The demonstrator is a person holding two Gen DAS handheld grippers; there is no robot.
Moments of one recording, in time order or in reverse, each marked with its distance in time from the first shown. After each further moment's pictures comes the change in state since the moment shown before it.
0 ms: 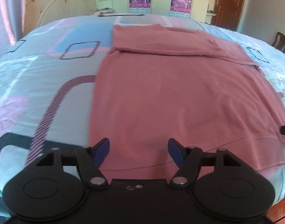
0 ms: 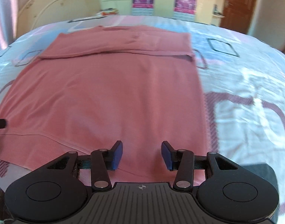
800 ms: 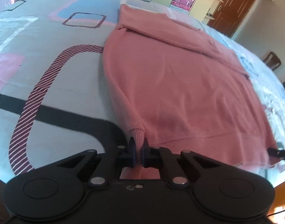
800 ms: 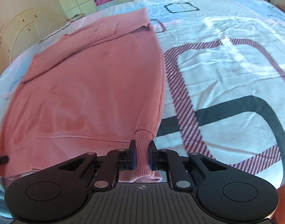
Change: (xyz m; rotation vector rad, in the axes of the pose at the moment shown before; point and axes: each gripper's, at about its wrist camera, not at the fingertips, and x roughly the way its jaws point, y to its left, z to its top) left arm 0.006 0.041 -0.010 -0.180 0.096 -0.210; right arm -0.020 -0.045 -0.034 0.337 0.077 0.067
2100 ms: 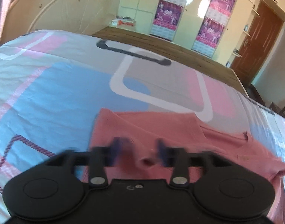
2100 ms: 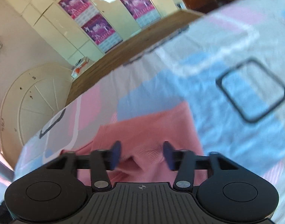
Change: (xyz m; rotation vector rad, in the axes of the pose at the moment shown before) left arm 0.175 -0.034 0.317 -0.083 -0.216 0.158; right arm 0.182 -0.003 0.351 0.226 -0.160 0.194
